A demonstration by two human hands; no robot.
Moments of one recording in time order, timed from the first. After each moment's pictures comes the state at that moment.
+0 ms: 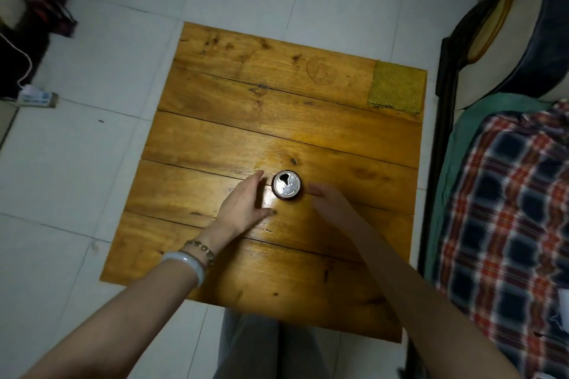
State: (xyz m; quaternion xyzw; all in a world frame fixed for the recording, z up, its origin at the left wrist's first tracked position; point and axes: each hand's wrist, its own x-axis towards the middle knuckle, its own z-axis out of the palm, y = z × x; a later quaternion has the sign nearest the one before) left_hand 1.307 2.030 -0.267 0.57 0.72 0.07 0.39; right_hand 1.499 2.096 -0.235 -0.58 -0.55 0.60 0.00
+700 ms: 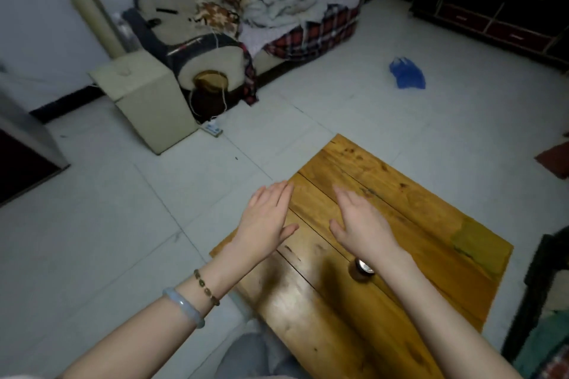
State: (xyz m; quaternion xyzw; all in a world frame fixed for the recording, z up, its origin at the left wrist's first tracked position) left_hand 1.225 1.893 -0.033 0.56 0.82 0.10 -0.03; right_hand 1.370 2.030 0.018 -0.25 -0.96 0.15 -0.04
